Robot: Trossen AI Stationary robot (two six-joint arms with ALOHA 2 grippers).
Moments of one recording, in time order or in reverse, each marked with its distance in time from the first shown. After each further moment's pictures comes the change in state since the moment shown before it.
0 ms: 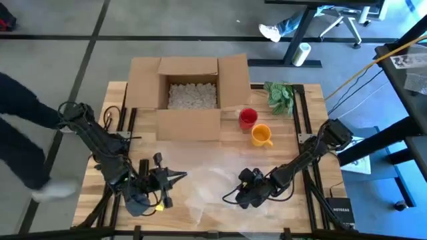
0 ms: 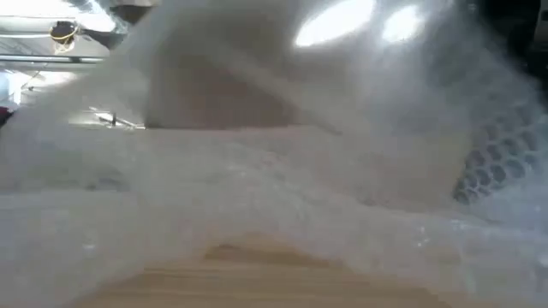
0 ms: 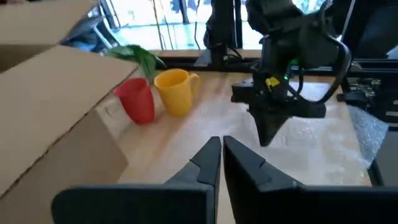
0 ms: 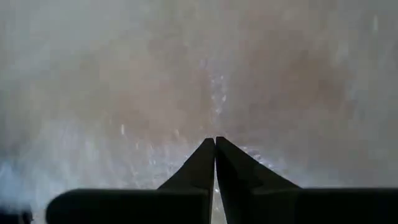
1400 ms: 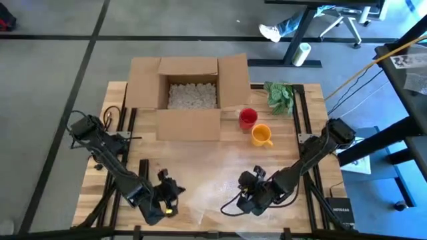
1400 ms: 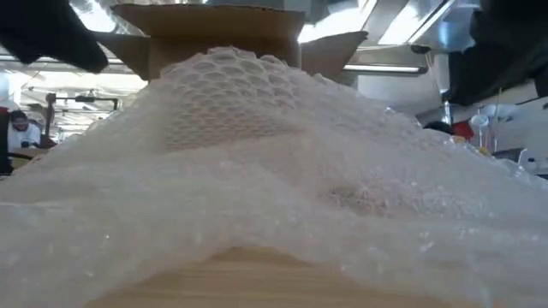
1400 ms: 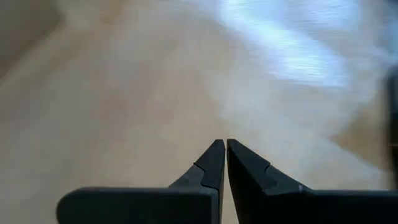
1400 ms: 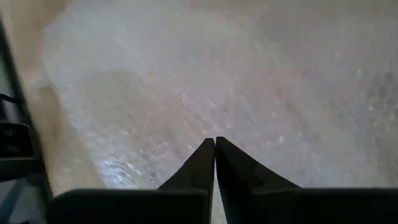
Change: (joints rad) left arm -0.013 0.217 -0.207 0.216 0.291 -0.391; right arm 0.043 -0.014 0.279 -0.424 0.065 -0.094
